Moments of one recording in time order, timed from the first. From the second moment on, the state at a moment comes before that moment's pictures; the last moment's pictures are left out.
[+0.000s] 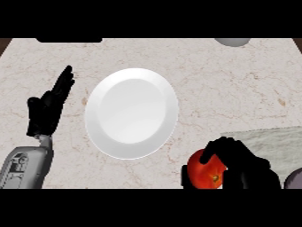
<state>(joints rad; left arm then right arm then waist) -0.26 0.18 0.04 -1.42 -0.10 0.01 0.10 -0.02 -0.06 0.69 -2.21 1.44 0.06 0.89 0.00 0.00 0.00</state>
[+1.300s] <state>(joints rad) -0.32 0.15 0.02 -1.39 -0.12 0.00 0.11 -0.81 -0.01 0.69 -1.07 0.77 -0.37 1.00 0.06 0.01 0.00</state>
